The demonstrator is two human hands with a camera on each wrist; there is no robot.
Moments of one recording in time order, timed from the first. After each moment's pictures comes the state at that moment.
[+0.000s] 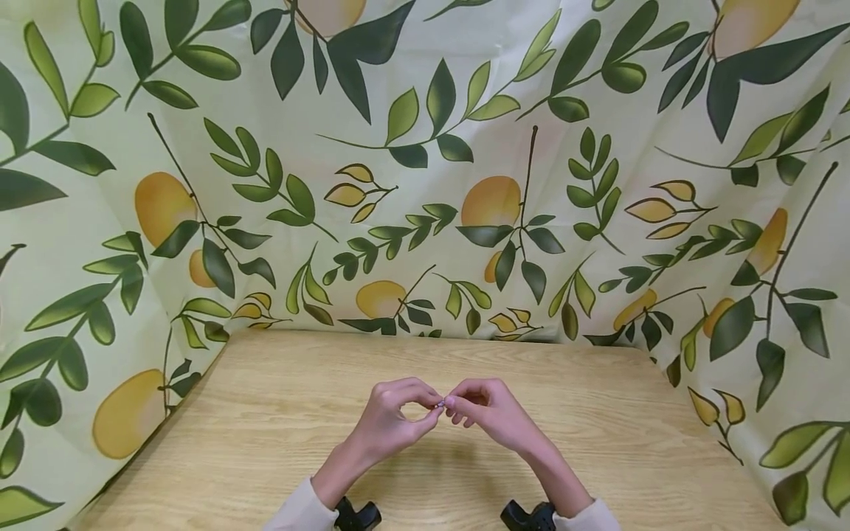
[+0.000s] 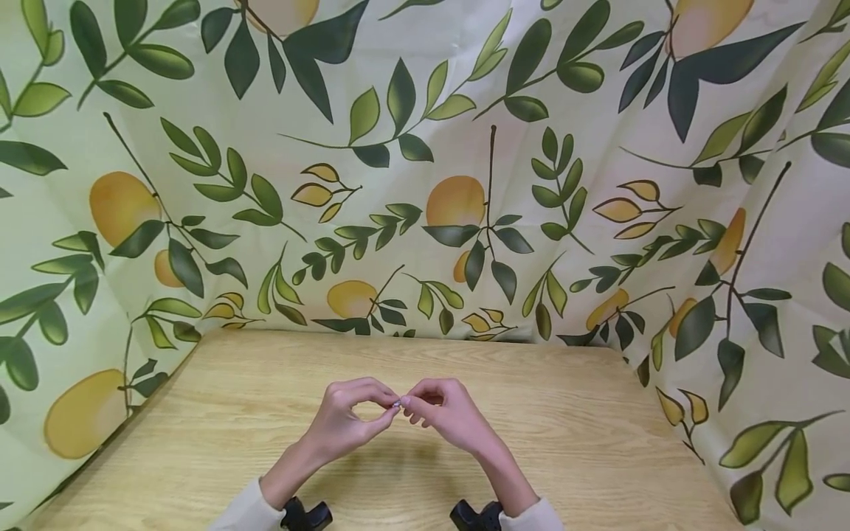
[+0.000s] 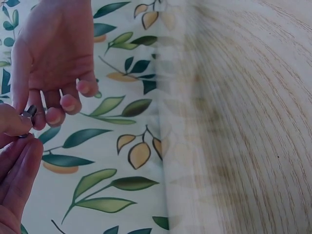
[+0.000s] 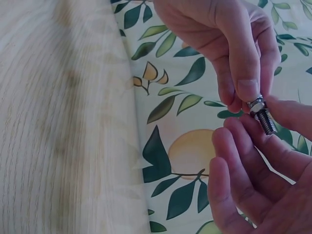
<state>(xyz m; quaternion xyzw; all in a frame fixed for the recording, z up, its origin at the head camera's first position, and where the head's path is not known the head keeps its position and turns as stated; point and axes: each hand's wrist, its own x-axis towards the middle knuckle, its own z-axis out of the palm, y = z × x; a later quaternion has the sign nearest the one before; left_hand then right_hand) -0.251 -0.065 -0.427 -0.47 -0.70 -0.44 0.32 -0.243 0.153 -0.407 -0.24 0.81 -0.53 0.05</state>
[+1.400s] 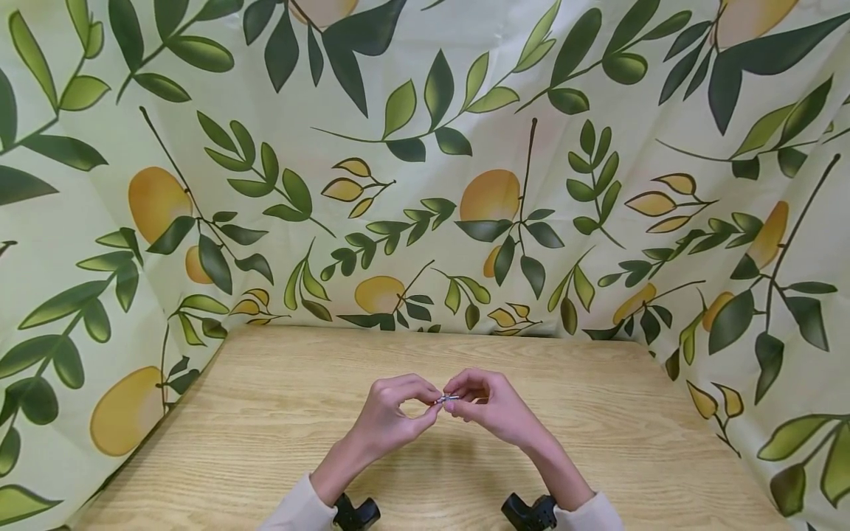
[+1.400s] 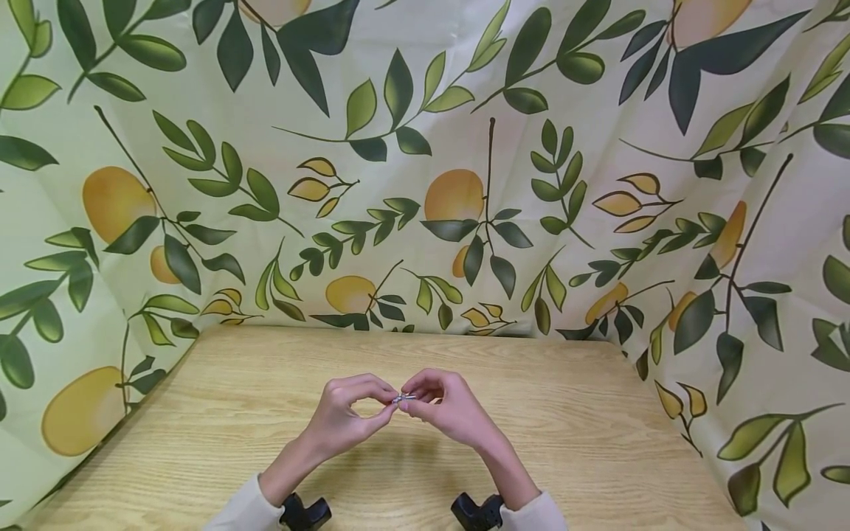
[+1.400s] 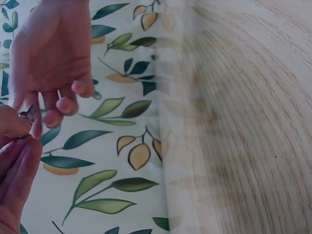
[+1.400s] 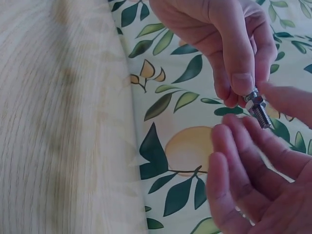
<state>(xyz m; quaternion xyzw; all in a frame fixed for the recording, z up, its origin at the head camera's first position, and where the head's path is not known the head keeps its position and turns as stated) -0.251 -0.064 -0.426 -0.48 -0.70 -0.42 0.33 -0.243 0.155 -0.404 -0.25 0.80 -0.54 0.05</state>
